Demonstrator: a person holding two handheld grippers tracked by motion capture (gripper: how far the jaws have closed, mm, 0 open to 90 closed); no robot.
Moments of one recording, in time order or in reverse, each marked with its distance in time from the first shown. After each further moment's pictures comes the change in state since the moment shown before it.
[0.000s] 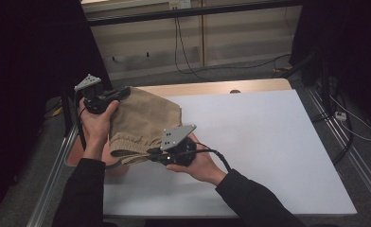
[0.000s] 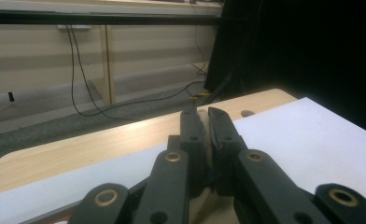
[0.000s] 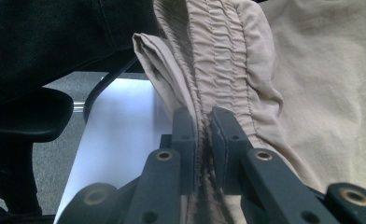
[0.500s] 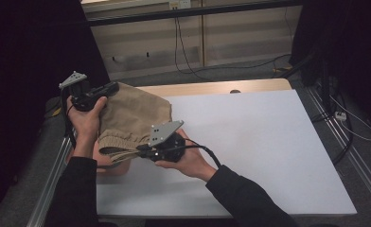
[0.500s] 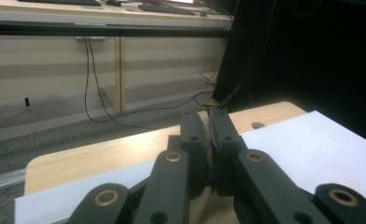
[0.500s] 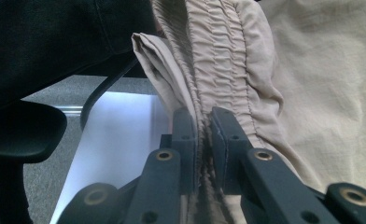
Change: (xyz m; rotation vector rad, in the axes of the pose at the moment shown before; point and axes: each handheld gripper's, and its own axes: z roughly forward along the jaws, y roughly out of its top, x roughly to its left) left arm 0.021 0.011 -0.021 -0.038 0.037 -0.015; right arm -0.005 0.020 0.021 -0.011 0.012 -0.019
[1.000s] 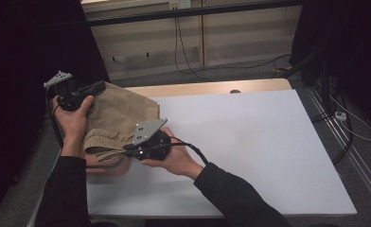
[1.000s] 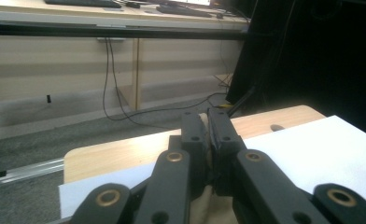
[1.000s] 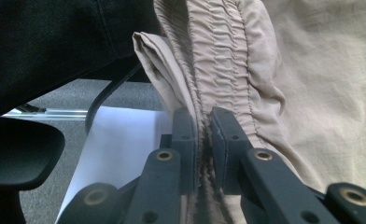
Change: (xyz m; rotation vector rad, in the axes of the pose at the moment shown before) left arm 0.027 0.004 -0.020 0.001 0.055 -0.014; right arm -0.001 0.019 0.028 -0.009 0.030 -0.009
